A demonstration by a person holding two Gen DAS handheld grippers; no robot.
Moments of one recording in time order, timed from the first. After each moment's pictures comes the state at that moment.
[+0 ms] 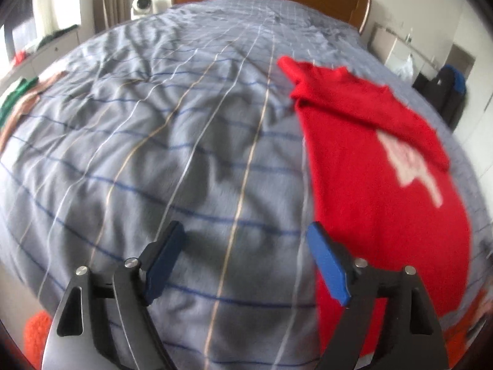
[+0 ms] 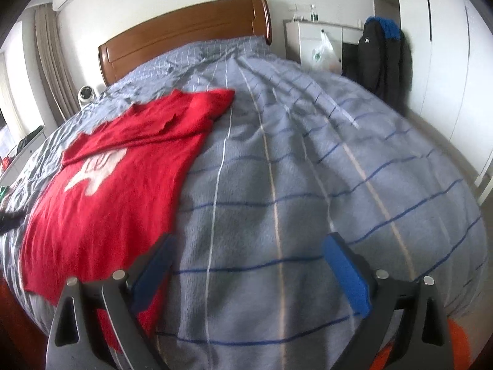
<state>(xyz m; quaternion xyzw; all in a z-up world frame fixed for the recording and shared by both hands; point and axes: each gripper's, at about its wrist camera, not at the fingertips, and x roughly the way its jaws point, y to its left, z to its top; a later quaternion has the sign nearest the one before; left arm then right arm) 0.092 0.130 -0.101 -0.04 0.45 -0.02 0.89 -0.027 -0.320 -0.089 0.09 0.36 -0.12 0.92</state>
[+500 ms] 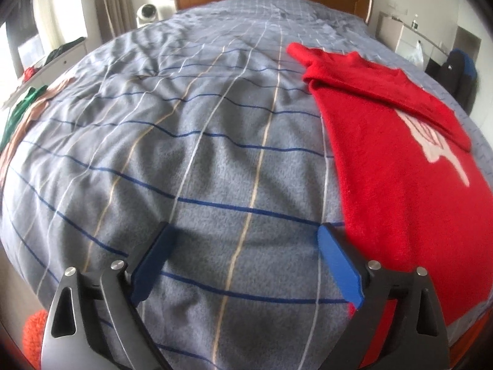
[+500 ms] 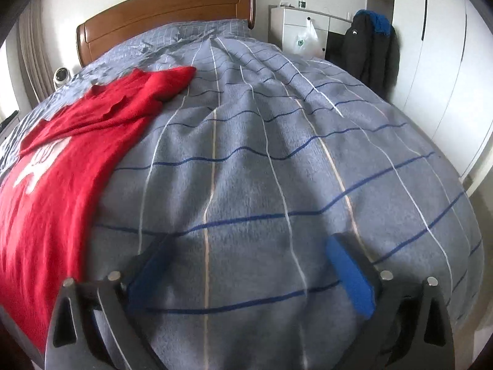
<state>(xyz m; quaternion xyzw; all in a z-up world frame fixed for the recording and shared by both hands) 0.087 0.128 -0.122 -0.01 0.44 0.00 0.90 0.006 -0.355 -0.121 0.06 0.41 -0.17 0.89</state>
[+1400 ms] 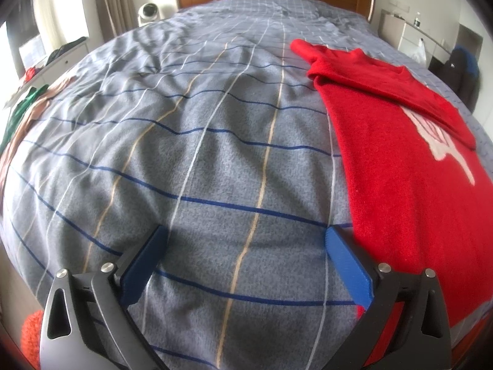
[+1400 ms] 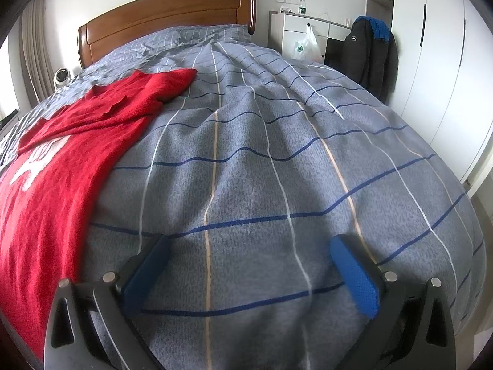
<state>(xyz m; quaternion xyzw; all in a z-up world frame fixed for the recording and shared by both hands) 0.085 0.131 -0.124 -0.01 0.44 0.01 0.90 0.003 -0.351 -0.127 0.05 0.40 -0.18 0.90</state>
